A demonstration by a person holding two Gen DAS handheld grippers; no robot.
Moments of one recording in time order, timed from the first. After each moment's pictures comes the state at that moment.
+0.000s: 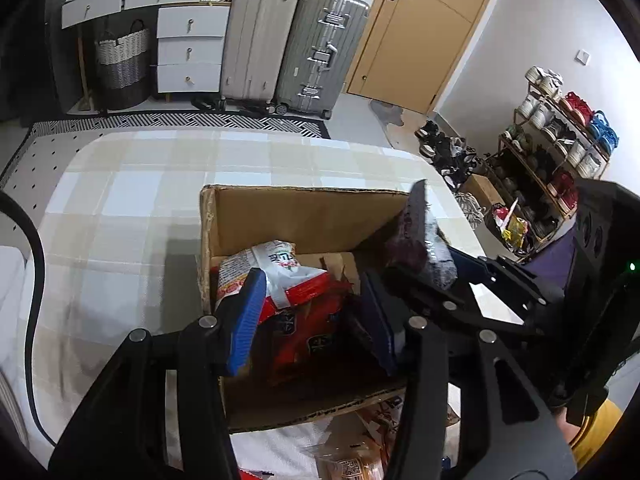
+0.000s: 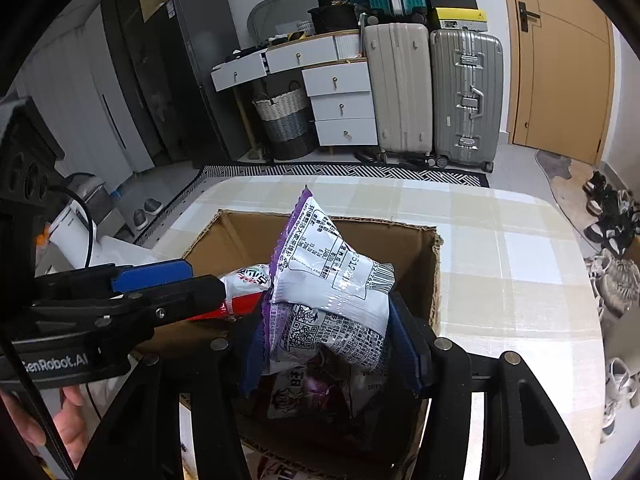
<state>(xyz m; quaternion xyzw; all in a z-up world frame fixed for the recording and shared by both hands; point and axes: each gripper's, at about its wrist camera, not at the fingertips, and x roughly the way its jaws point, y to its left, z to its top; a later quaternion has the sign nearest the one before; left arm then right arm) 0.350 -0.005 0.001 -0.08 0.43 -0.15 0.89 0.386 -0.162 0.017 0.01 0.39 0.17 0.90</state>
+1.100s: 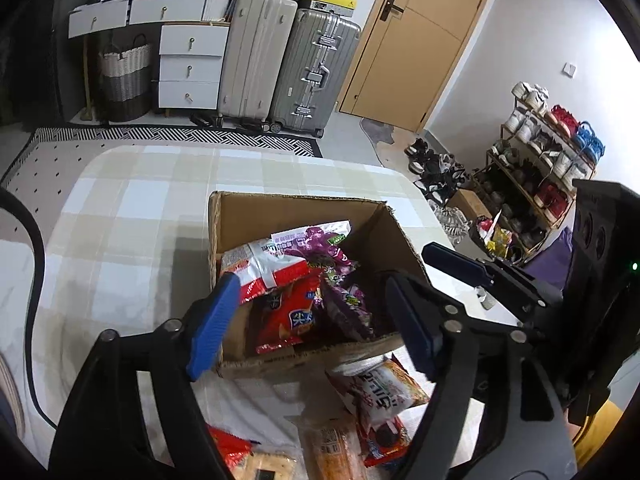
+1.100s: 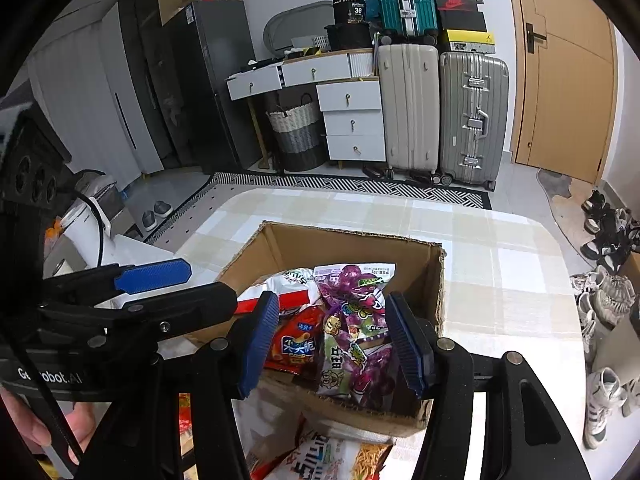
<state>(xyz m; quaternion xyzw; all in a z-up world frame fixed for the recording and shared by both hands) 0.281 0.006 0.057 -0.10 0.40 -0.15 0.90 0.342 -0.154 0.061 0.00 0.37 0.17 0.91</state>
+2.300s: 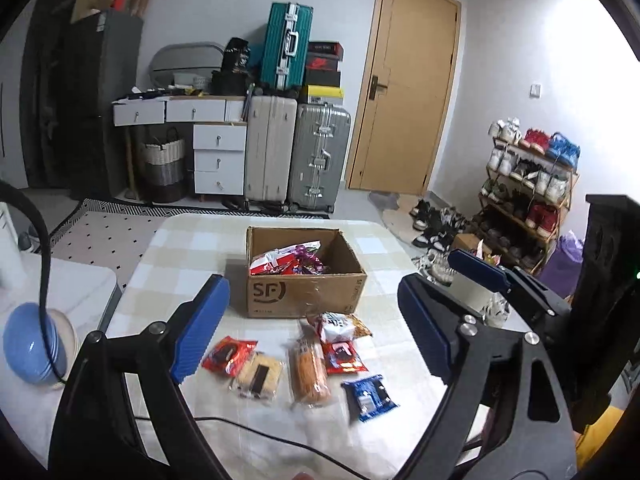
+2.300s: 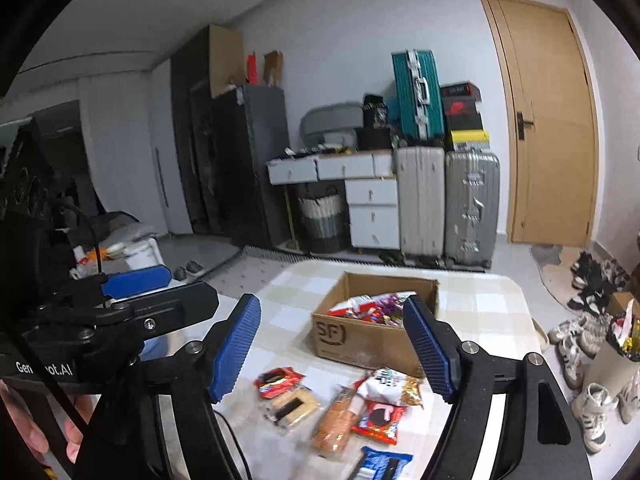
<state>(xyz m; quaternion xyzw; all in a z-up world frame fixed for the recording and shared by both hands) -0.082 0.012 0.209 -0.06 0.24 -0.10 0.96 0.054 -0.156 0.166 0.00 0.18 0.20 0.96</state>
